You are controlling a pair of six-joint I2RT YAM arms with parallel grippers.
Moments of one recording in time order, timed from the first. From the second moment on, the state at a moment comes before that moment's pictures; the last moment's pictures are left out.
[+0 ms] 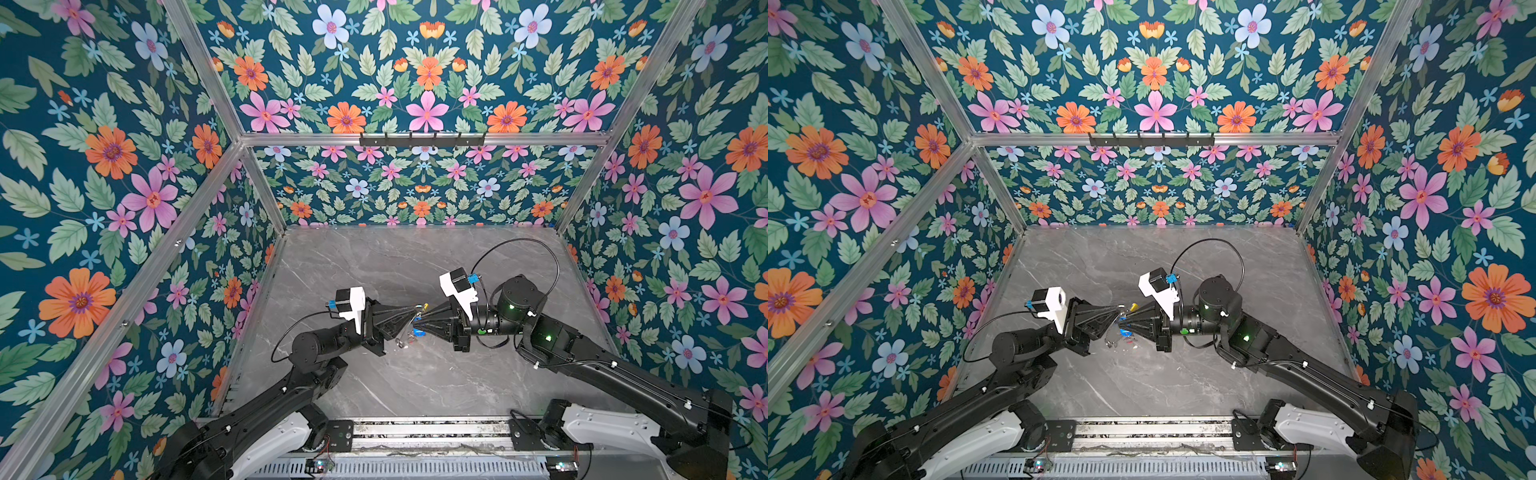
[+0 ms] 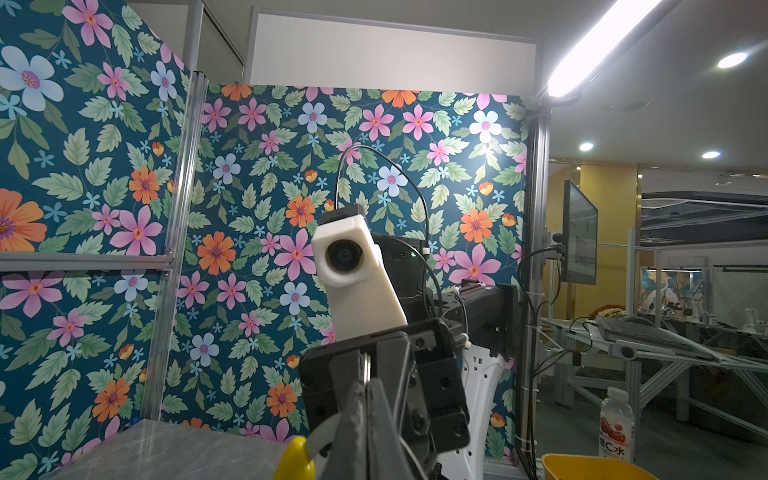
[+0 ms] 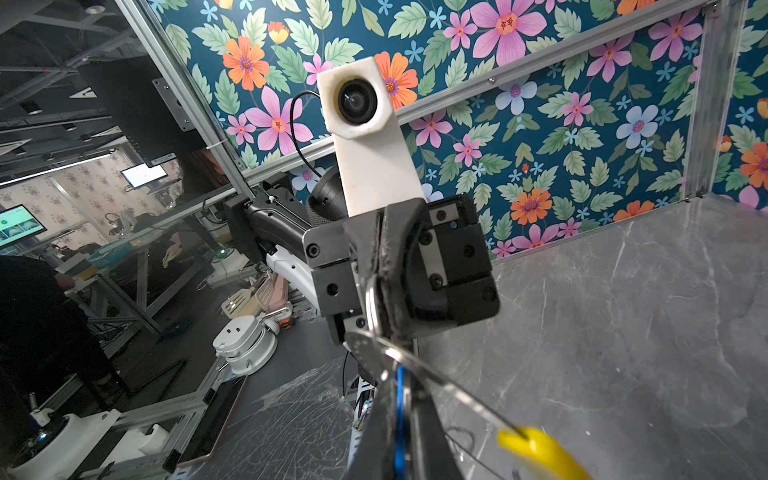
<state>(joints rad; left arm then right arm) -0.75 0.90 0.46 1.17 0.61 -0.57 0.90 1.07 0.97 0.09 -0.67 0.31</state>
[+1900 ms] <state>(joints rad) -0.75 1.00 0.43 1.42 0.70 -0.81 0.87 1.06 1.16 -0.34 -0.67 0.08</state>
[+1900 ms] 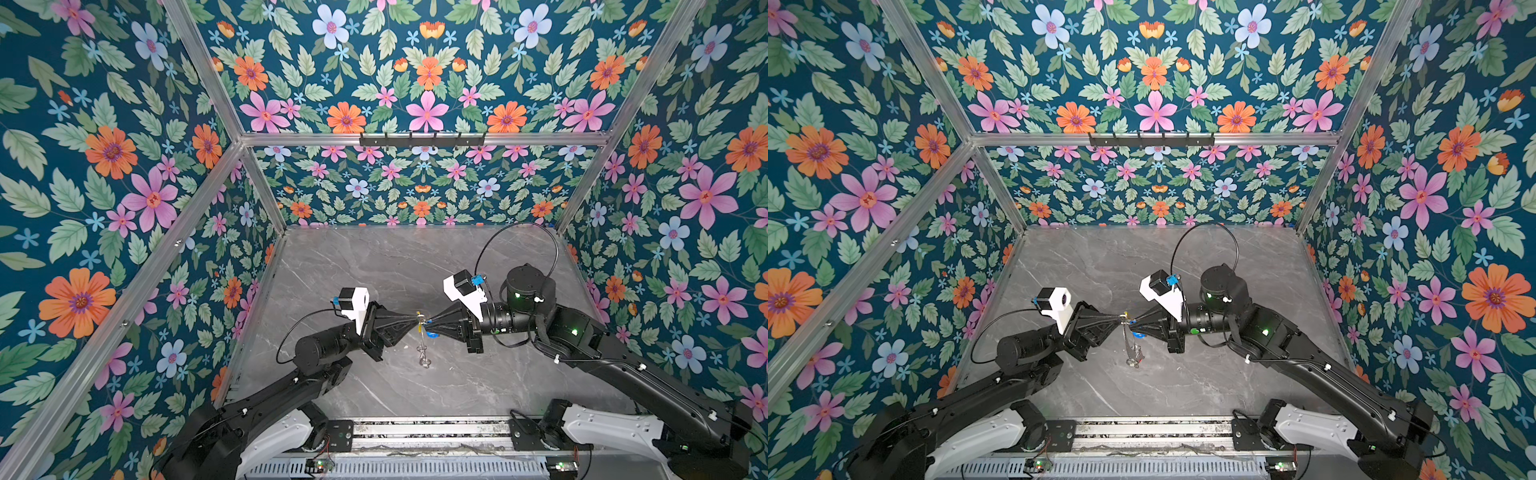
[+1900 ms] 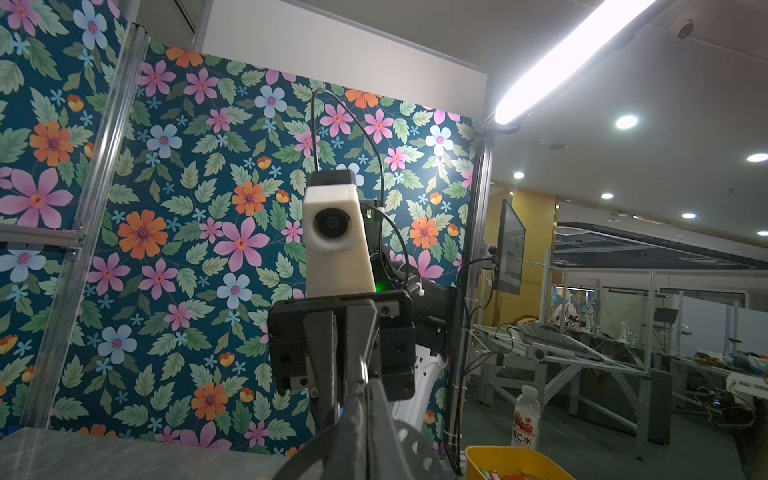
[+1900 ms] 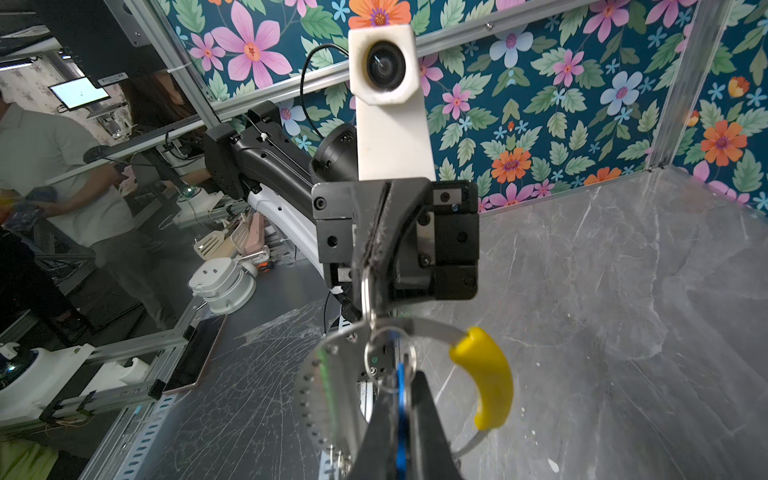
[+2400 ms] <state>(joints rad) -0.75 1.02 0.43 1.46 0.65 -0.82 0.88 1.08 1.14 -0.28 -0.67 0.12</state>
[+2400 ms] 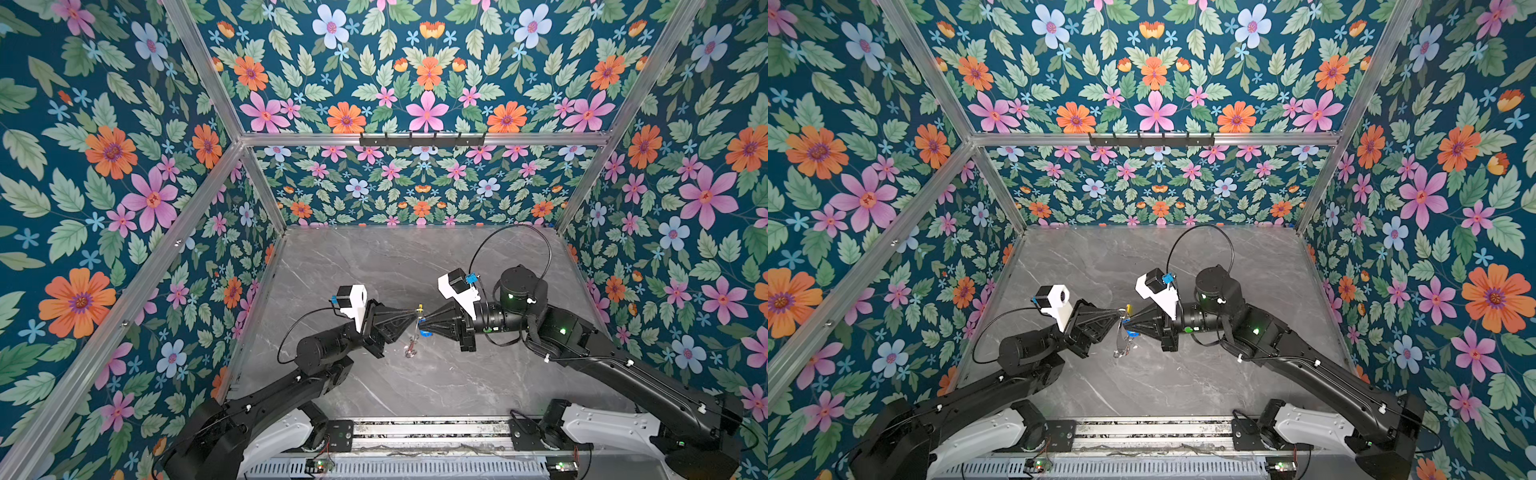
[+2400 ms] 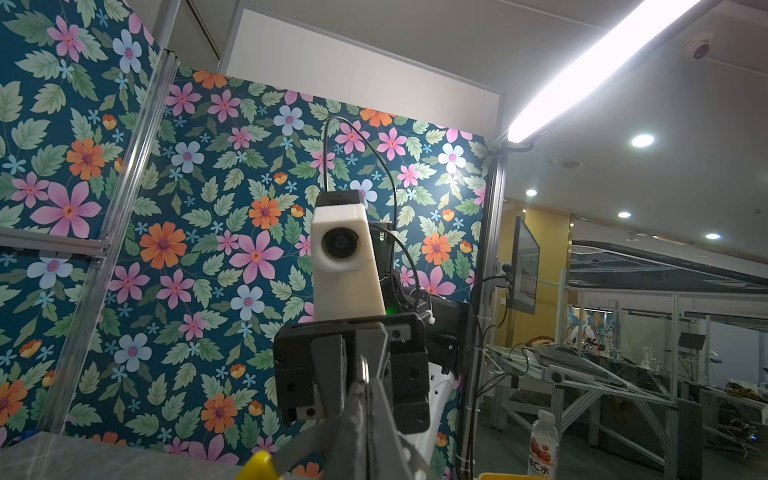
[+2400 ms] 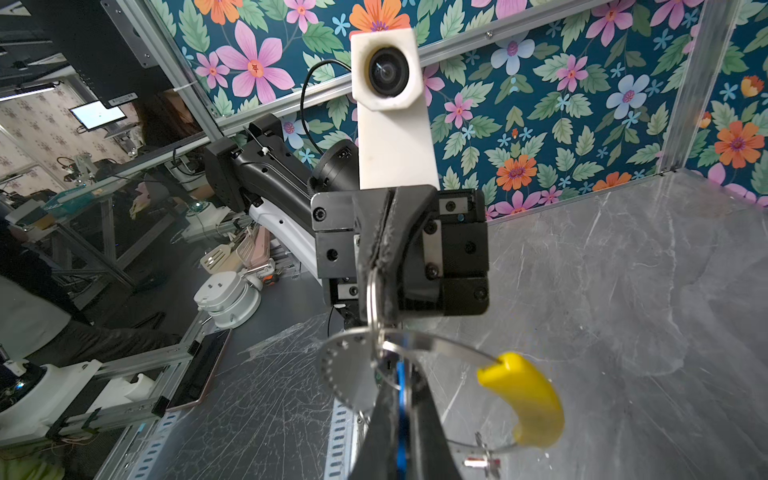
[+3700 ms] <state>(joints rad) -0.80 1.03 0.49 1.47 0.74 -0.93 0.81 1.17 1.37 -0.54 -0.85 -0.12</state>
